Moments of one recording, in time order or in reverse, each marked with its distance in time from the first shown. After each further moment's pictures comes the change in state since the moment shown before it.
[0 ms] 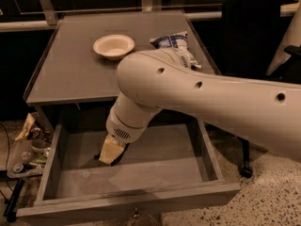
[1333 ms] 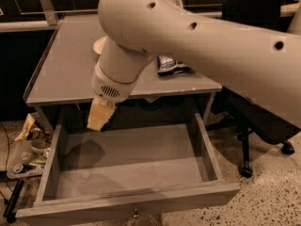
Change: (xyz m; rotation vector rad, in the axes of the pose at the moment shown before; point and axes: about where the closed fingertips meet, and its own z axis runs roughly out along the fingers) arm -0.070 -0.031 -0.063 0.027 -0.032 -0.161
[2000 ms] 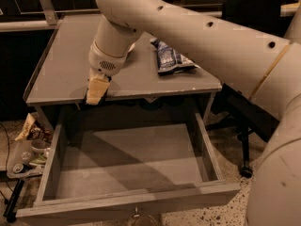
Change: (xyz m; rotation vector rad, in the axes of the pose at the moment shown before) arm -0.031 -0.087 0.040 -0.067 -0.033 -0.199
